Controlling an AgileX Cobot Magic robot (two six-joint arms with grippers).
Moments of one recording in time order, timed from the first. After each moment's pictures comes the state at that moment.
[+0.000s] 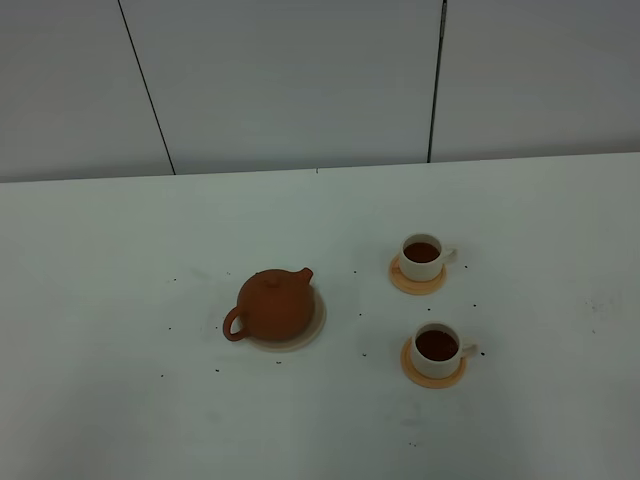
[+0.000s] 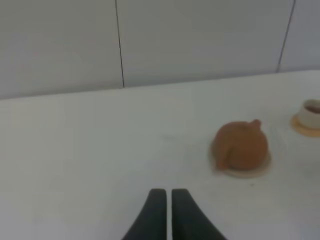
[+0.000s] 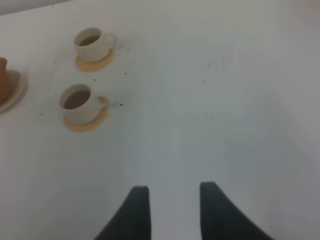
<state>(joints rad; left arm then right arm) -0.02 0.02 -0.49 -0.09 0.75 0.15 -0.04 -0.01 -0.48 0.23 1.07 -0.05</state>
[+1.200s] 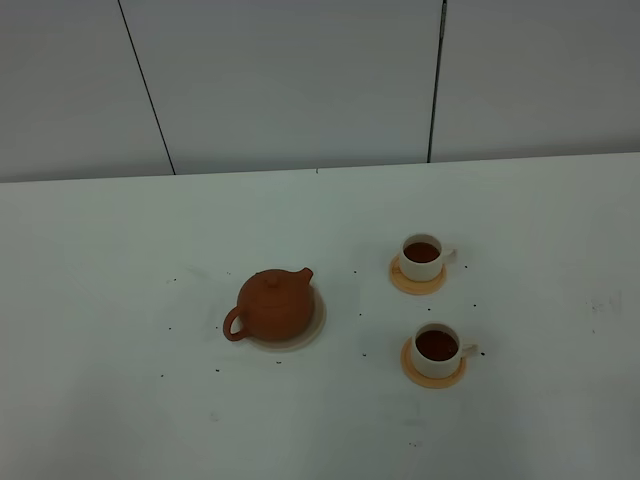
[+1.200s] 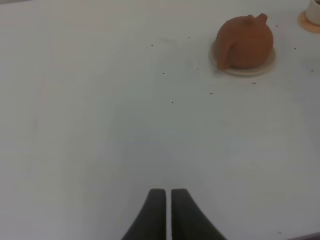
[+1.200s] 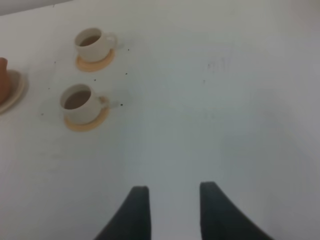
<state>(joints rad) -0.02 -0.01 -0.51 -0.05 1.05 0.15 -0.04 -0.01 -0.48 0.23 1.07 -0.05</state>
